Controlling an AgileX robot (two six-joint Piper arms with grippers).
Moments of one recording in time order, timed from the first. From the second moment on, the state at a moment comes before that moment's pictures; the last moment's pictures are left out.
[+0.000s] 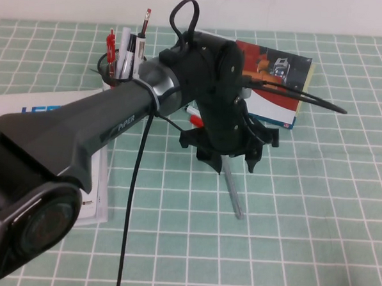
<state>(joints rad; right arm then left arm) 0.08 -0.02 0.03 0.15 0.34 0.10 -0.73 2.24 -2.02 -0.14 1.14 -0.48</state>
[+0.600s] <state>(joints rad) 0.08 -0.02 0.03 0.15 0.34 0.10 -0.74 2.31 -2.03 -0.09 1.16 -0.50</state>
